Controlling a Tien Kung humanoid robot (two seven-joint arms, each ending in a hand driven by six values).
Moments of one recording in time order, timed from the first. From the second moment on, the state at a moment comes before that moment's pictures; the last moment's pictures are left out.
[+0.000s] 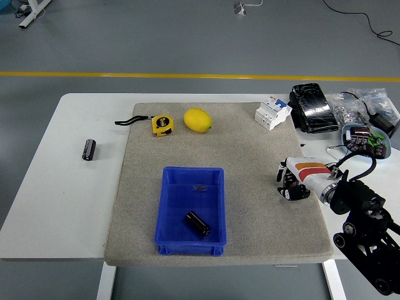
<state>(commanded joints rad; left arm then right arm) -0.18 0.13 -0.61 -0.28 0.94 0.30 0.34 0.45 -0.25 0.92 1.18 -2.15 0.01 -0.18</state>
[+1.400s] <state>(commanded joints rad) -0.19 0.15 -0.63 -0.28 0.97 0.29 0.35 0.59 -0.23 0.62 1.52 -2.11 0.04 -0.27</state>
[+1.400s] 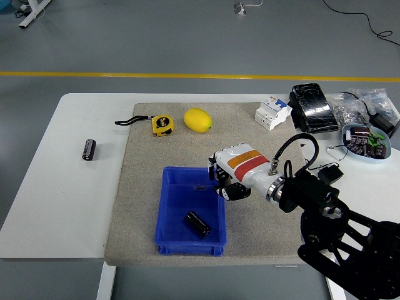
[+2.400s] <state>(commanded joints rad) -0.18 0.15 -0.65 -0.28 1.02 0.27 0.36 0.59 -0.19 0.54 1.46 -2.07 0.03 -0.24</state>
